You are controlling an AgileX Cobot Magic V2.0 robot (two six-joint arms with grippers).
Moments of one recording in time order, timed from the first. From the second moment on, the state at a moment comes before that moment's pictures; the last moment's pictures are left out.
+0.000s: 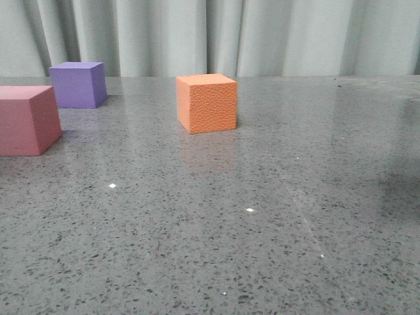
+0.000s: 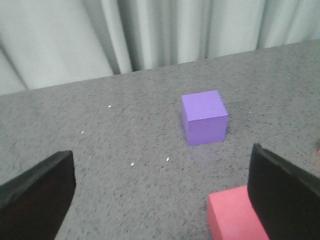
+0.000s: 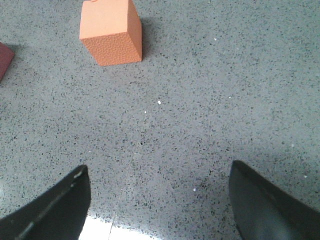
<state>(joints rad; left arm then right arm) -0.06 0.88 -0.94 -0.11 0.51 0.19 0.55 0.94 -0.92 -0.05 0.77 0.42</state>
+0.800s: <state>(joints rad) -0.41 1.64 -1.66 -0.44 0.93 0.82 0.55 0.94 -0.92 -0.05 0.75 0.42</state>
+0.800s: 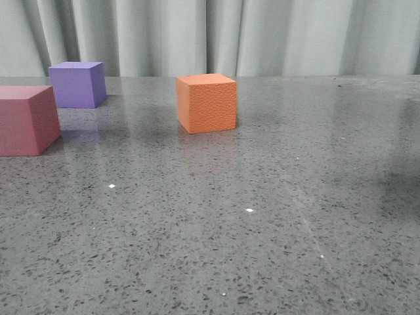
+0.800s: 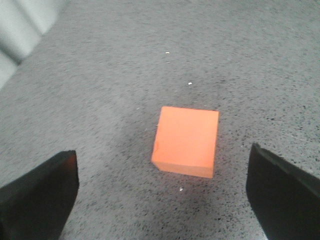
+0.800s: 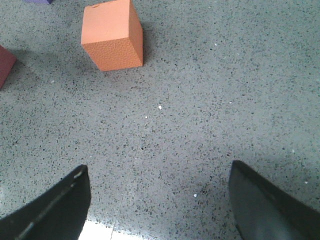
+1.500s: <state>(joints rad) -0.47 1.91 -1.81 -0.47 1.04 0.92 0.55 0.94 -0.92 -0.05 0.75 0.42</state>
